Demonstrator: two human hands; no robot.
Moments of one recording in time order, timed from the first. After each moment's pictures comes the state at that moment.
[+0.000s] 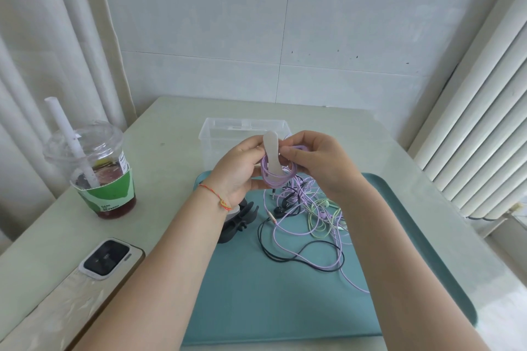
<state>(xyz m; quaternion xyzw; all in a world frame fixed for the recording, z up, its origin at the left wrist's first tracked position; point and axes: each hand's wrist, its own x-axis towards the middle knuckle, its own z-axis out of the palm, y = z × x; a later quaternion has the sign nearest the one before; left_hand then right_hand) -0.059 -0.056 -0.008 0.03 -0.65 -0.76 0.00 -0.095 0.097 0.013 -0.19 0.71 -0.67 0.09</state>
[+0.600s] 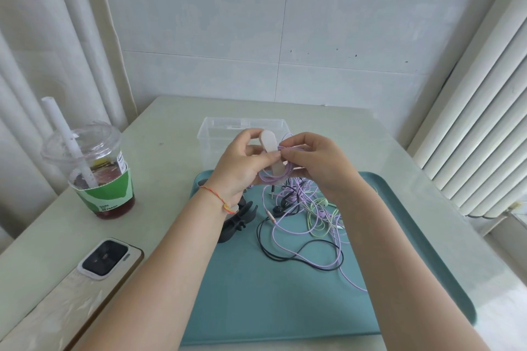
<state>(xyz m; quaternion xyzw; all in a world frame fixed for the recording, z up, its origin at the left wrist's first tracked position) -0.061 -0.054 -0.011 0.04 -0.67 -0.74 0.07 -0.096 0.097 0.010 -0.14 0.73 -0.66 0.10</state>
